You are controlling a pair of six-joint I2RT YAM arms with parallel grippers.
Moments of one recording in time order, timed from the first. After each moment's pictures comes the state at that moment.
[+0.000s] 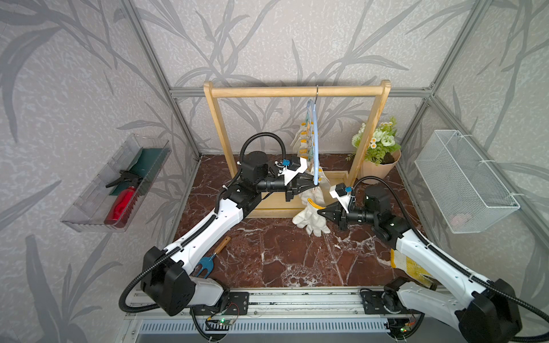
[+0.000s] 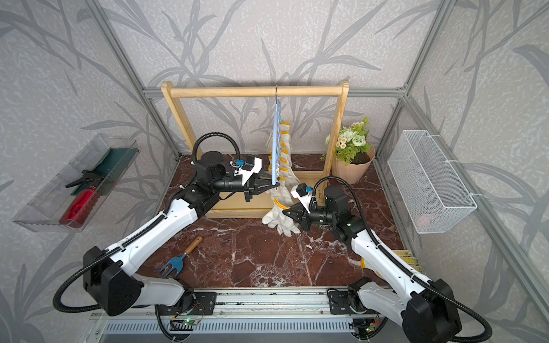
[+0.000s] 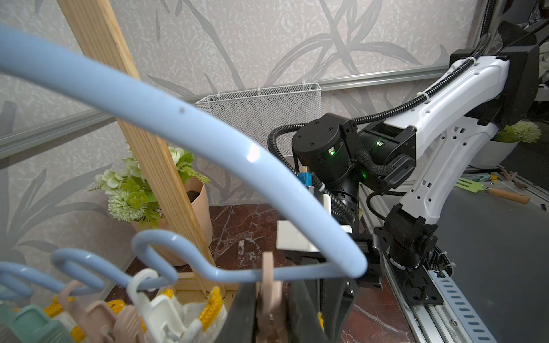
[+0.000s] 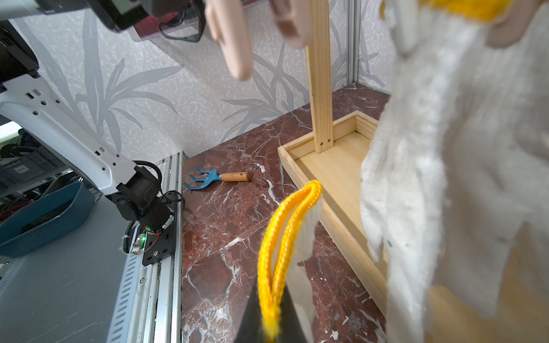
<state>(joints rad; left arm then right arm) -0.54 1.38 1.23 0.06 0.95 0.21 0.46 1.10 0.76 -0.03 -0.83 -0.02</state>
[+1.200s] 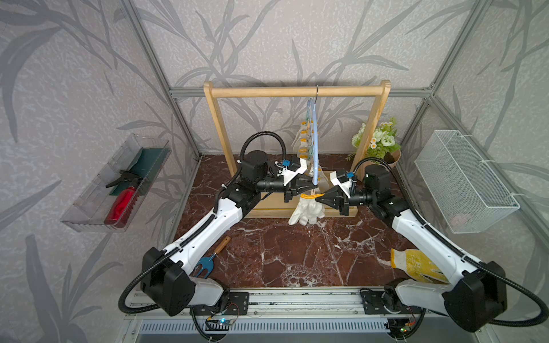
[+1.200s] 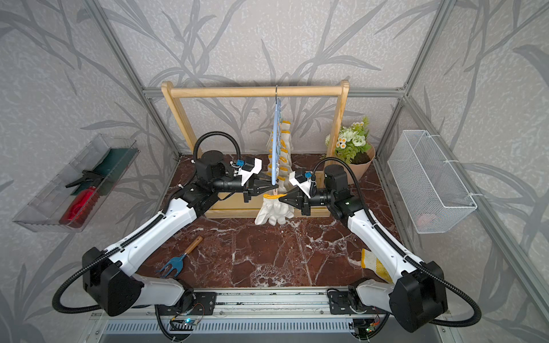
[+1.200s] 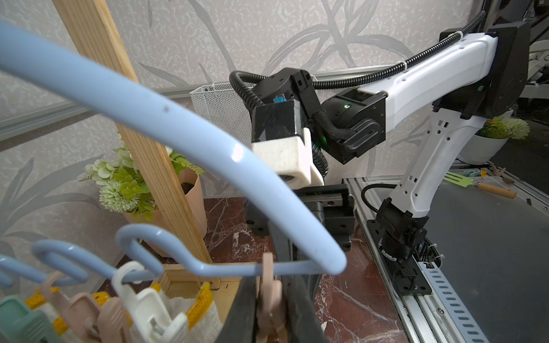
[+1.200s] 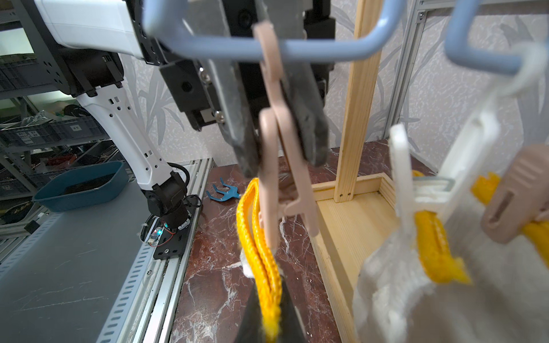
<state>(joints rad) -0.53 1.38 1.25 -0.02 0.98 0.24 0.38 1.26 1.00 -0.12 -1.08 -0.24</state>
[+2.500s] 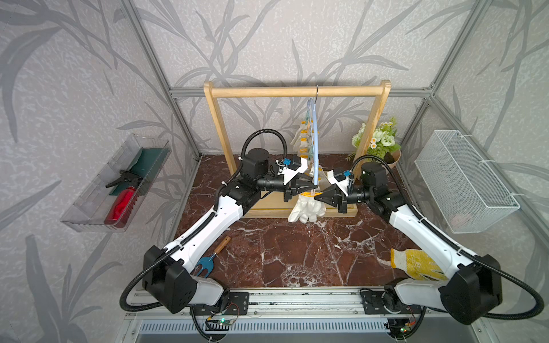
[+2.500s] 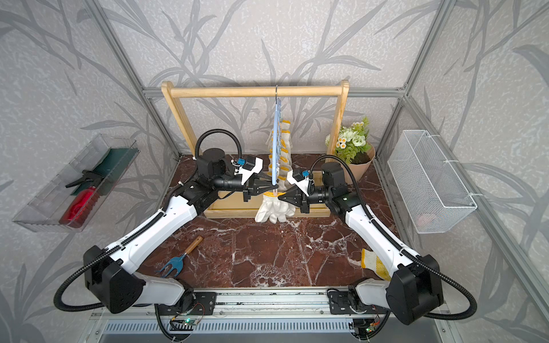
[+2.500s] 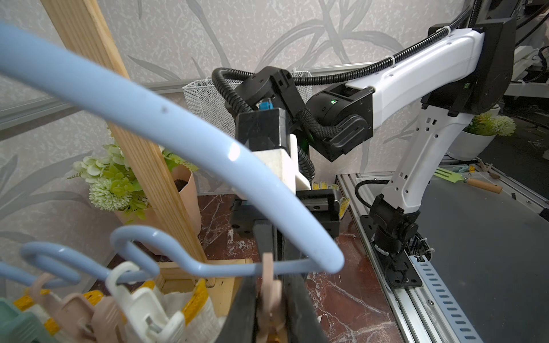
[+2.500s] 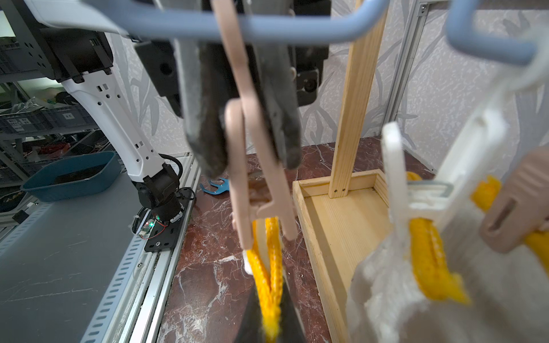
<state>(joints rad) -0.53 1.40 1.29 -0.08 1.00 0.27 0.38 1.30 1.05 -0.18 -1.07 -0.31</state>
